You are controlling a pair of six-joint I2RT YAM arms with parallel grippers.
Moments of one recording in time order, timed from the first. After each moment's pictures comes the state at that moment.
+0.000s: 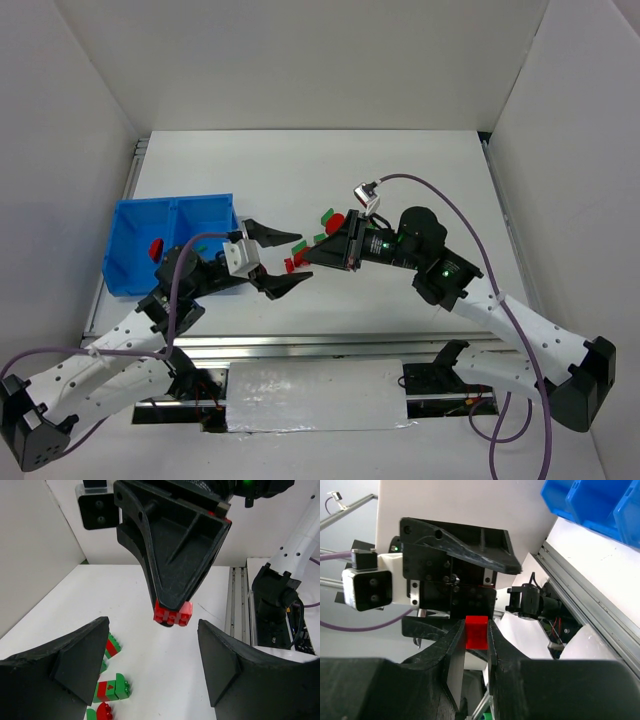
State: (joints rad) left arm -0.73 0.78 0.62 0.38 0.52 0.07; right arm 0.77 0.98 0.88 0.08 -0.52 1.16
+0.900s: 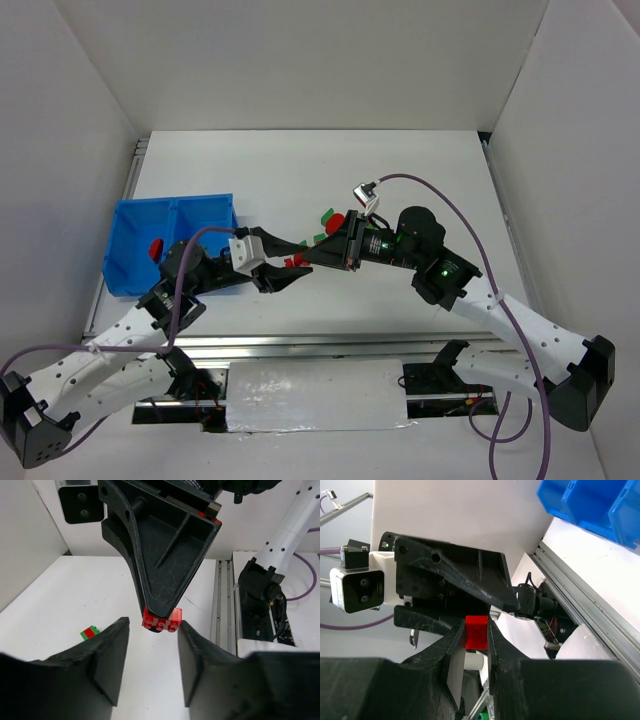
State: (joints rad) left arm -0.73 0.81 0.66 0.31 0.57 0.05; right arm 0.77 0.99 0.88 0.07 -0.51 1.15
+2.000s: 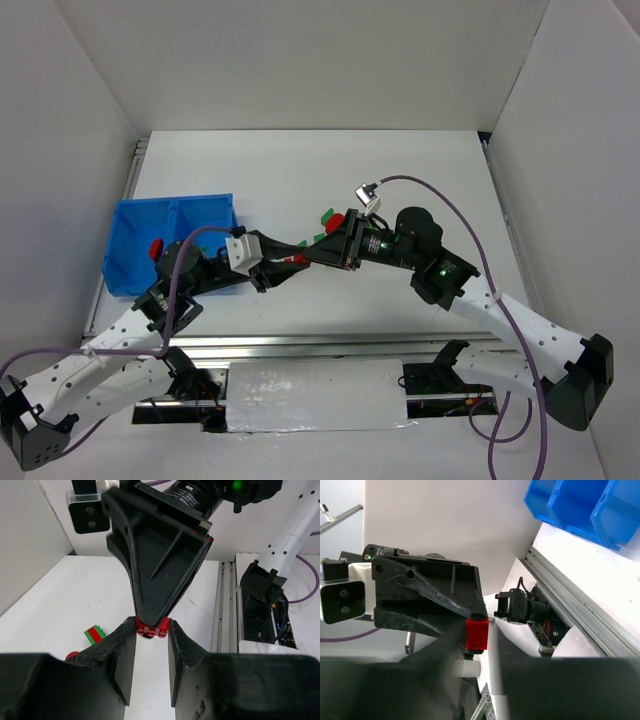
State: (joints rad) left arm -0.74 0.79 0.68 0.28 0.55 0.05; right arm 0.77 1.00 0.87 0.07 -0.48 1.14
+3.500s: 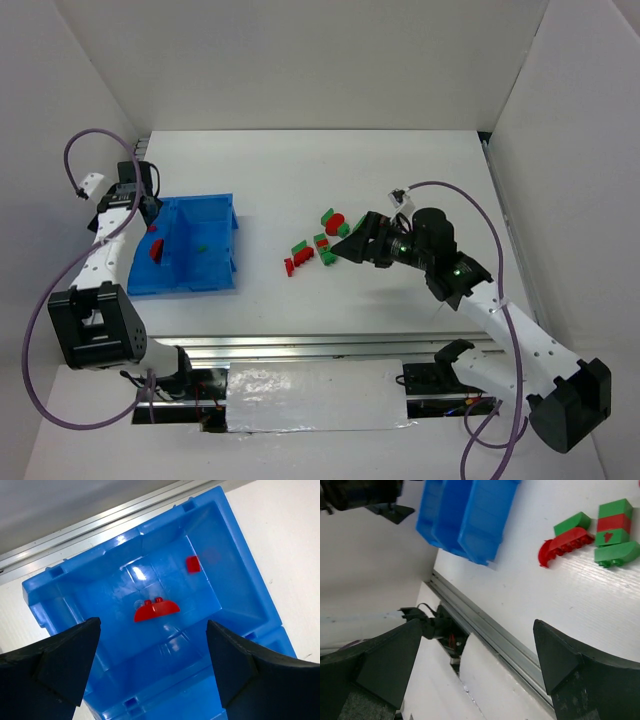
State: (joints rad) left arm 0.19 1.44 1.18 -0.70 -0.62 -0.87; right arm 0.51 0.92 0.74 -0.16 -0.43 0.81
